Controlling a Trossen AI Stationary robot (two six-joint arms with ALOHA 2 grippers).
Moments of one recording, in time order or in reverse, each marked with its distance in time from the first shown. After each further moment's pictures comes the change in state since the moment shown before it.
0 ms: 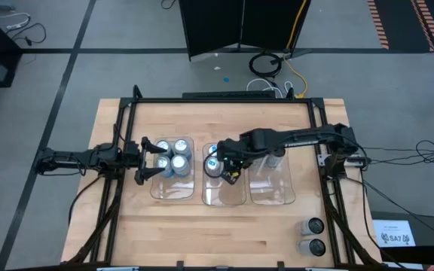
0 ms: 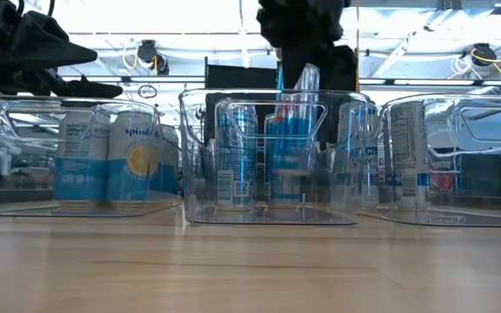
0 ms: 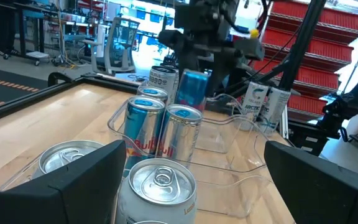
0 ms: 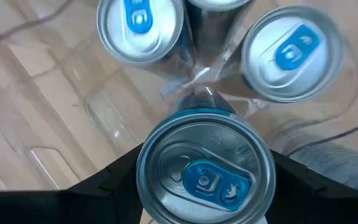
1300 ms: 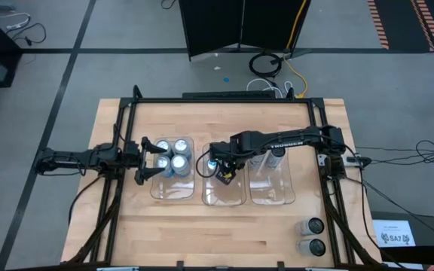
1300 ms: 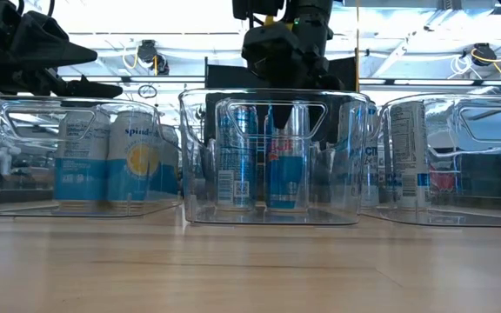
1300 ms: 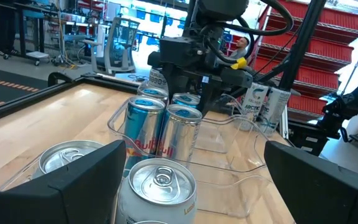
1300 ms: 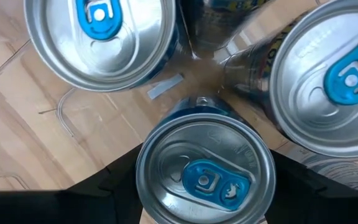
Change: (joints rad) left arm 0.000 0.000 0.000 0.000 0.000 0.000; right arm -0.030 0.124 0.001 0.038 -0.043 -0.034
